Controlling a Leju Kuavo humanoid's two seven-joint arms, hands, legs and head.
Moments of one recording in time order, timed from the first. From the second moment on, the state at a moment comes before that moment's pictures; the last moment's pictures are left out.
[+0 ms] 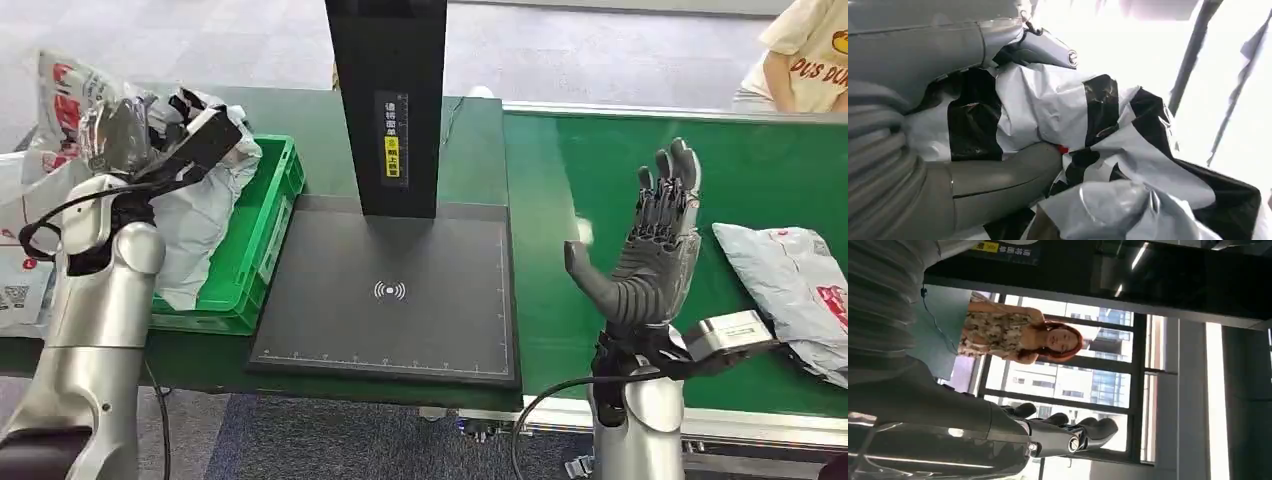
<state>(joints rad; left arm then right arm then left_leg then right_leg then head) -0.76 0.08 -0.19 -0.97 -1.44 0.09 0.04 -0.20 0.20 0.11 -1.66 0.10 0.03 -0.64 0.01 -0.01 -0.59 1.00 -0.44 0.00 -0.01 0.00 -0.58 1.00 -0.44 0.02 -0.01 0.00</state>
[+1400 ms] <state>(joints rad) -0.20 -0.07 -0.15 -1.39 -0.03 -0.14 -0.56 -0.25 0.17 0.16 -1.48 0.28 -0.01 -0.43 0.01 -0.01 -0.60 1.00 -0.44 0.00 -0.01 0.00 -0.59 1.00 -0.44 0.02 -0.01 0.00</state>
